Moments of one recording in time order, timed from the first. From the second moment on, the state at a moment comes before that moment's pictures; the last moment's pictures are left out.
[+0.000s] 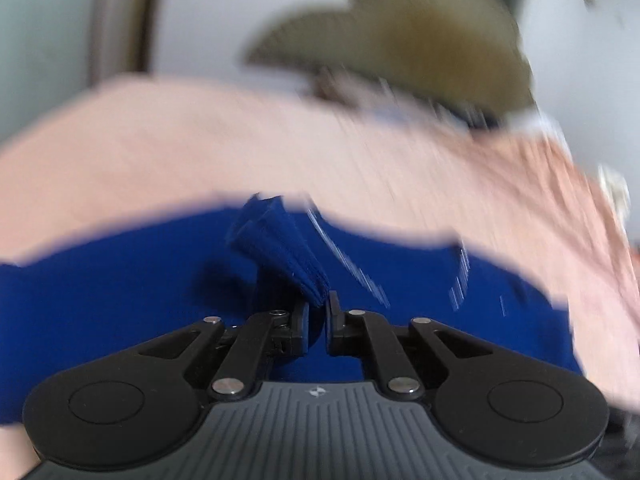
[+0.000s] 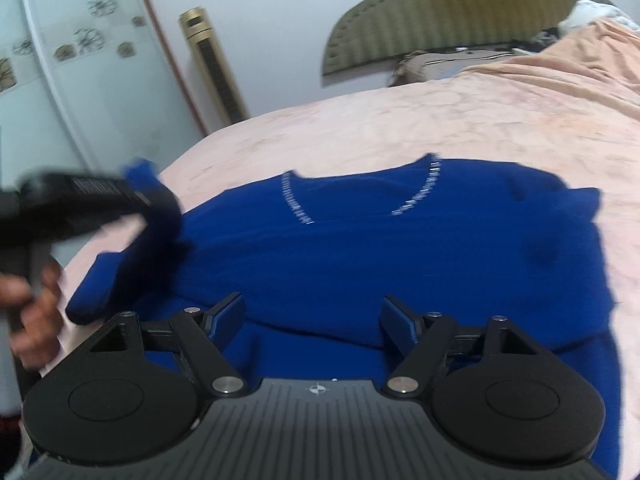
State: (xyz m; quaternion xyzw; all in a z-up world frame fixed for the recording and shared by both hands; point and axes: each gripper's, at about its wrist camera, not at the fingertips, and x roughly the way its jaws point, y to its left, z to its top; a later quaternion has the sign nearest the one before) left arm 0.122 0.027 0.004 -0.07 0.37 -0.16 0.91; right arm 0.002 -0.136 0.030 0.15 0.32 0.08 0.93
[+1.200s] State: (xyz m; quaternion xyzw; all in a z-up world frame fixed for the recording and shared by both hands) left arm 0.097 0.124 -0.021 -0.01 0.36 0.01 0.93; right arm 0.079 -0.136 -0.002 0.31 0.33 0.11 0.88
